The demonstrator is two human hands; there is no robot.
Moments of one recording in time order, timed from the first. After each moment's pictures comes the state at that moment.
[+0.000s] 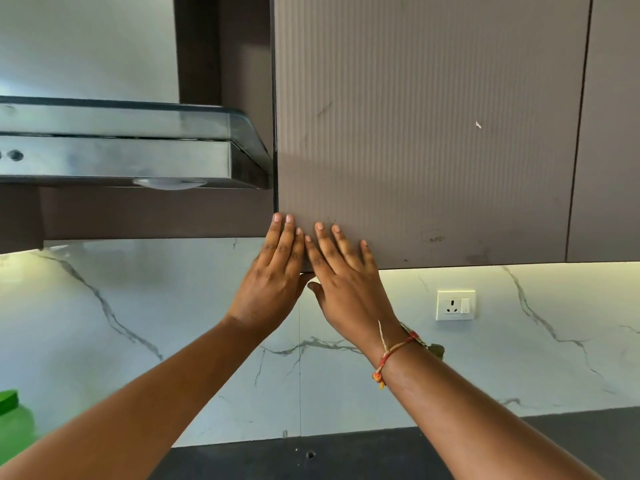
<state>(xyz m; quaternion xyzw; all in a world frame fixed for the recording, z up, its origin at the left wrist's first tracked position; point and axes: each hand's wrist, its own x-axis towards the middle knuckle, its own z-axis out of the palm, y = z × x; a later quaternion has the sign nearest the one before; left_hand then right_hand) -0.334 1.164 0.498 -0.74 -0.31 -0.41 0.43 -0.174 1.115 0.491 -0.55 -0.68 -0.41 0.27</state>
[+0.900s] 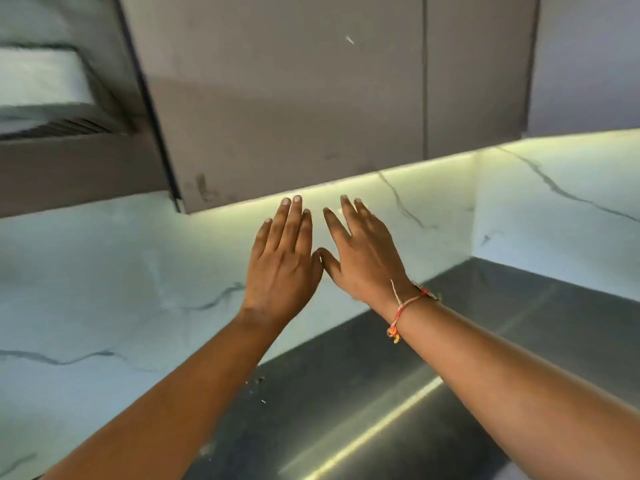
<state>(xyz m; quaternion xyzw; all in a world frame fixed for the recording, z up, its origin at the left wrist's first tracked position) -0.253 1.089 0.427 -0.84 -0.22 -0.41 0.27 -0.114 1.004 0.423 -0.74 -0.53 -0.34 0.23</state>
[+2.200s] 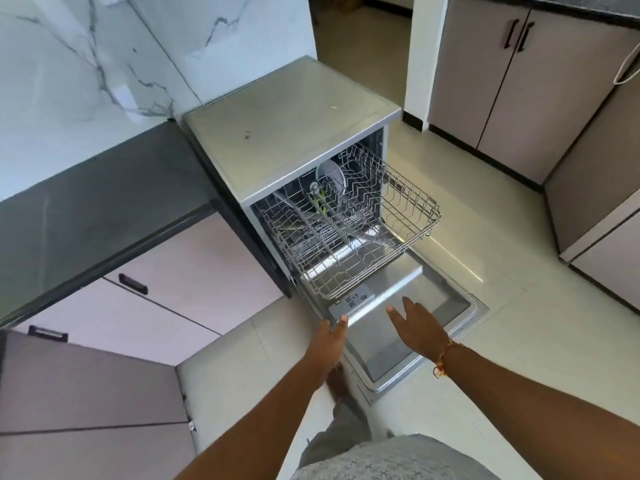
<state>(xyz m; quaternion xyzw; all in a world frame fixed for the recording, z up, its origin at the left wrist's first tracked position) -0.289 0.321 0.010 -0.83 0.07 0.44 -0.32 -0.404 0.149 -0.034 -0.81 0.40 0.14 0.41</state>
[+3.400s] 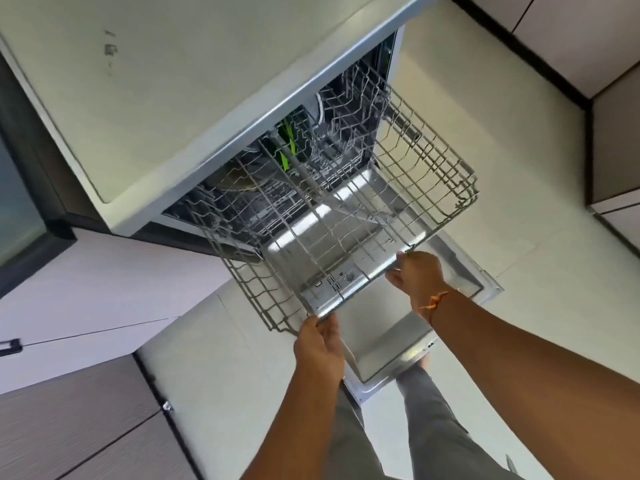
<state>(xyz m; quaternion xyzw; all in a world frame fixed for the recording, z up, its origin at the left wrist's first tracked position) -0.152 0.169 -0.152 -0.63 -0.37 0.42 -0.53 -0.192 -0.034 -0.159 -0.37 0.64 0.01 0.67</state>
